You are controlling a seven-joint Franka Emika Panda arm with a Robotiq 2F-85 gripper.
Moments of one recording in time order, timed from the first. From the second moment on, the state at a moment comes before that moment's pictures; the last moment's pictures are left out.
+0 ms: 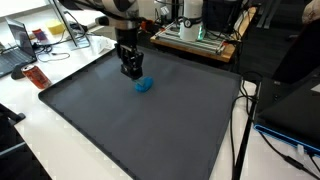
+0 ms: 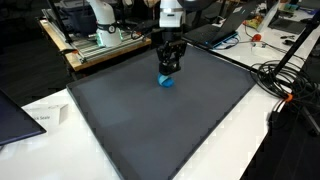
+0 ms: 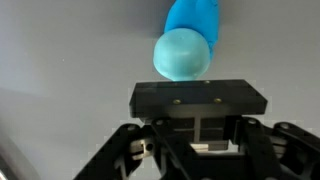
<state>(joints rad) -0.33 0.80 0.61 -1.41 2.51 4.10 -2.57</state>
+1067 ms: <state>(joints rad) -0.33 0.72 0.59 -1.52 2.51 3.91 -2.59</state>
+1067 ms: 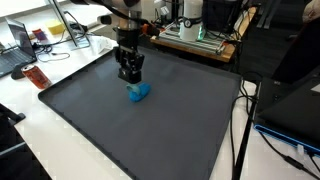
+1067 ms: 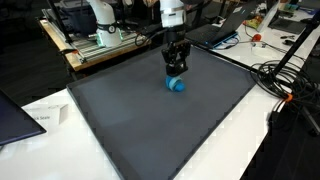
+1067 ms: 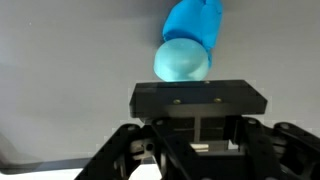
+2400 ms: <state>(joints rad) -0.78 0.61 1.09 -1.94 2.46 3.60 -2.71</state>
